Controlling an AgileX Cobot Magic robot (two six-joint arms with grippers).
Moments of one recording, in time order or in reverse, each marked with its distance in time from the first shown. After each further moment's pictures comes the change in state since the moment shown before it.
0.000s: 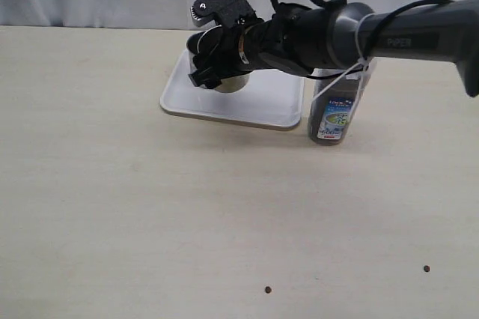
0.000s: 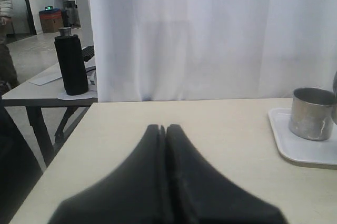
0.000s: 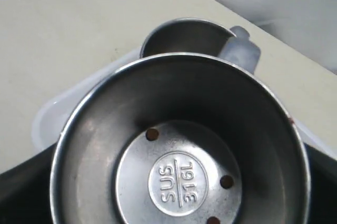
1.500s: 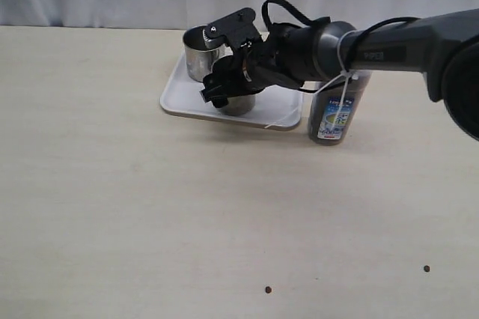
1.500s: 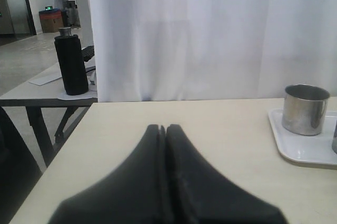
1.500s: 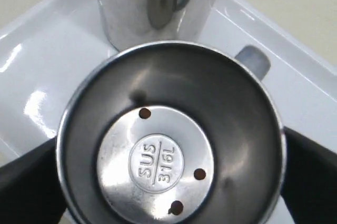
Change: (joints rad) left arm 0.000 0.000 0.000 0.000 0.000 0.000; right arm -0.010 0.090 -0.038 0.037 0.114 0.056
